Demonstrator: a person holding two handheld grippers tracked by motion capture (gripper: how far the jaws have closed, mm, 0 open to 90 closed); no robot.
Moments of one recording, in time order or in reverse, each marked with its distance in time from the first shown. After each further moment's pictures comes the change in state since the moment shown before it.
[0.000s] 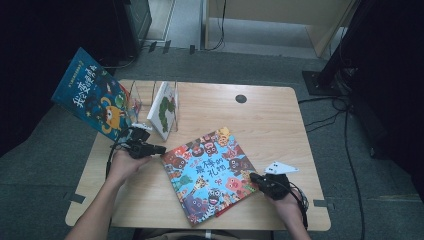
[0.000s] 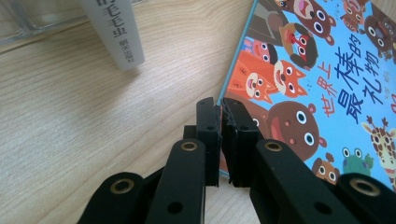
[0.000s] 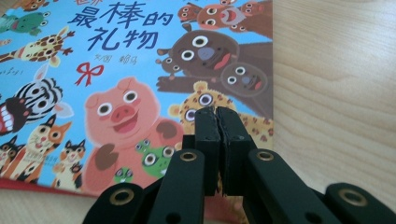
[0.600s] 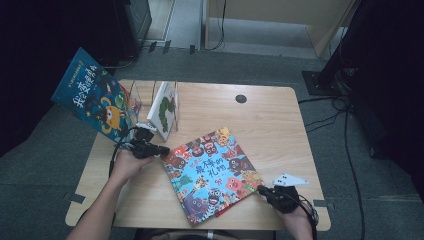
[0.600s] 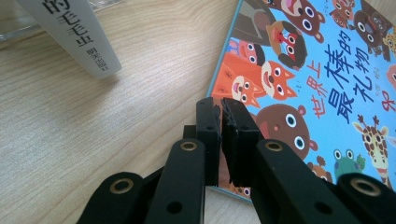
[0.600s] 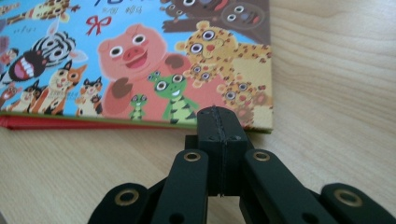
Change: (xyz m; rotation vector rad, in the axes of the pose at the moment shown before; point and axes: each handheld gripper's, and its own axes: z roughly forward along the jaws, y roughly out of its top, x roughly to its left) left arm -0.004 0.004 0.008 0.014 -0.037 0.016; right arm 0.005 -0.029 -0.027 0.051 -0.014 0.052
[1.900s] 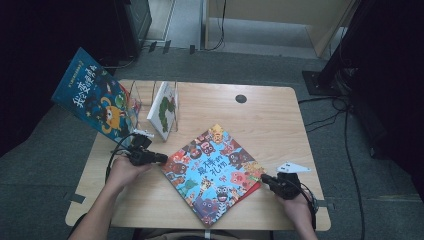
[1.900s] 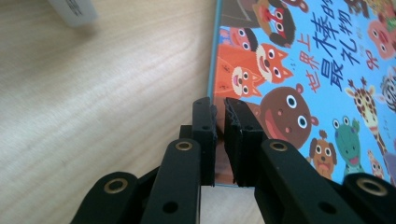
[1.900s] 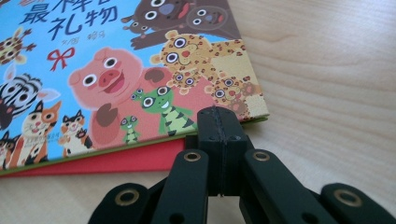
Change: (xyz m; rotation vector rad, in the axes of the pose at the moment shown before) left arm -0.011 -0.022 -0.007 0.036 -0.021 -0.022; right arm -0.032 0.019 0.013 -0.016 -0.034 0.055
